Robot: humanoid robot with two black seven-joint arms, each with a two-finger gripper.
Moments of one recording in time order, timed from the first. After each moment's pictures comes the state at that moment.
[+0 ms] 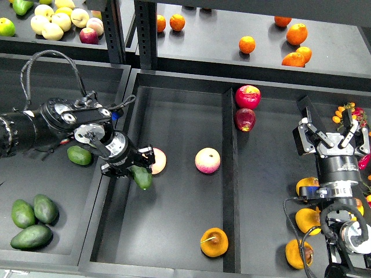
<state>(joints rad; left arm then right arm) -1.28 0.15 0.49 -0.67 0.01 -0.49 0.49 0.01 0.02 1.62 1.32 0.30 0.41 -0.15</state>
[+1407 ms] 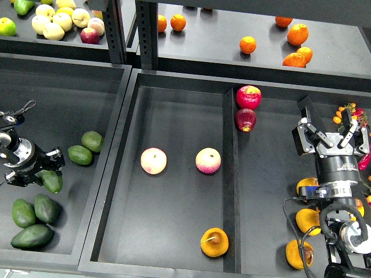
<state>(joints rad) -1.03 0.38 0.47 -0.58 0.13 -0.49 0.49 0.01 0.02 1.62 1.32 0.30 0.41 -0.15</state>
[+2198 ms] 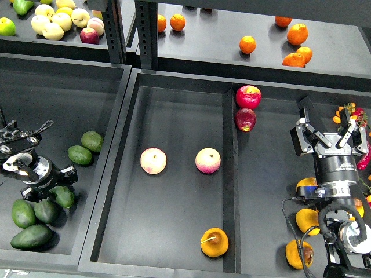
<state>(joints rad) -0.98 0.30 0.43 -0.49 0.16 -0.49 0.49 0.01 0.02 1.61 1.32 0.30 0.41 -0.15</state>
